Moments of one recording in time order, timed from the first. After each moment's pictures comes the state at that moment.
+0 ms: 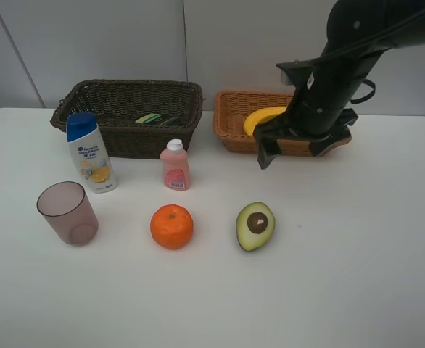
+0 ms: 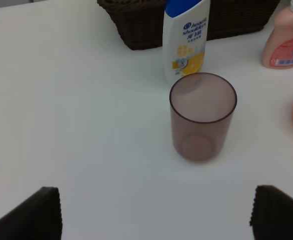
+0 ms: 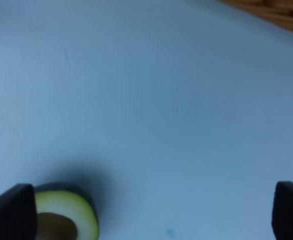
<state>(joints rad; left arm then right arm) -0.08 0.00 -0.42 -0.10 1.08 0.09 0.46 1.79 -1.23 -0.06 0.83 0.10</state>
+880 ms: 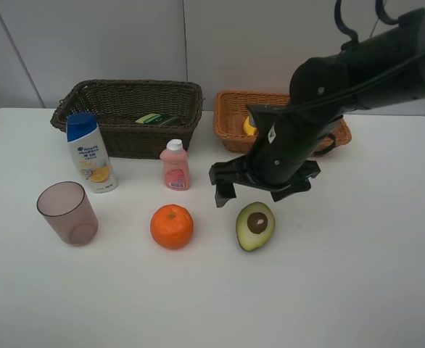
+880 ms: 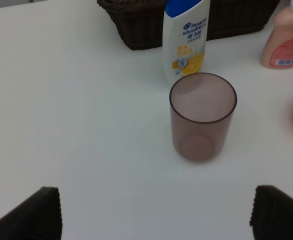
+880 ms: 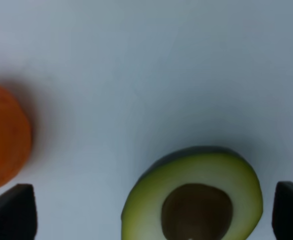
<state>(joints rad) -0.08 0.00 -0.42 -0.10 1.08 0.09 0.64 1.79 -1.03 0.04 0.58 0.31</state>
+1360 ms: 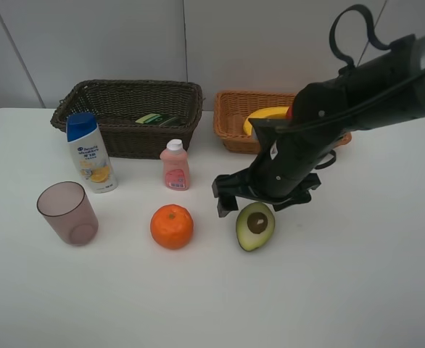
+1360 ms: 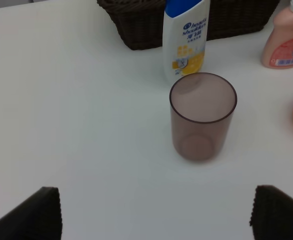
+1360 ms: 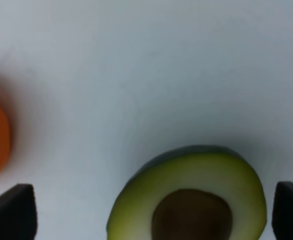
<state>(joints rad) -0.08 0.00 -0.42 -0.10 1.08 0.09 0.64 1.83 -0.97 0.04 0.48 0.31</state>
